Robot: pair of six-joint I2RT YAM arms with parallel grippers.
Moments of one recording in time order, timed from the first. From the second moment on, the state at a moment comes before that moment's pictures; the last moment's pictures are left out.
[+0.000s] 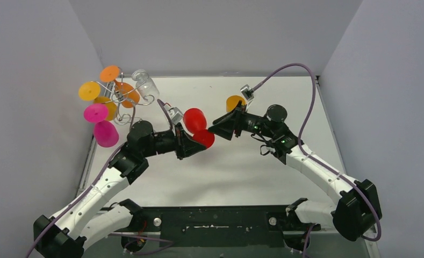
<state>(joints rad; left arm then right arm) -0.58 0.93 0.75 0.07 0.69 -0.55 0.58 1.23 0.87 0.43 -0.71 0.69</state>
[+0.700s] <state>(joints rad) -0.64 0.84 0.67 -0.12 0.79 0.04 0.27 1.15 0.89 0.27 -0.75 0.66</state>
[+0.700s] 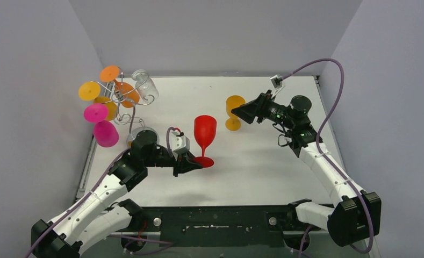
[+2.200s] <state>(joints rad) -0.54 0.85 0.58 -0.28 1.04 0.61 0.47 1.52 1.19 -0.11 -1.16 0.43</state>
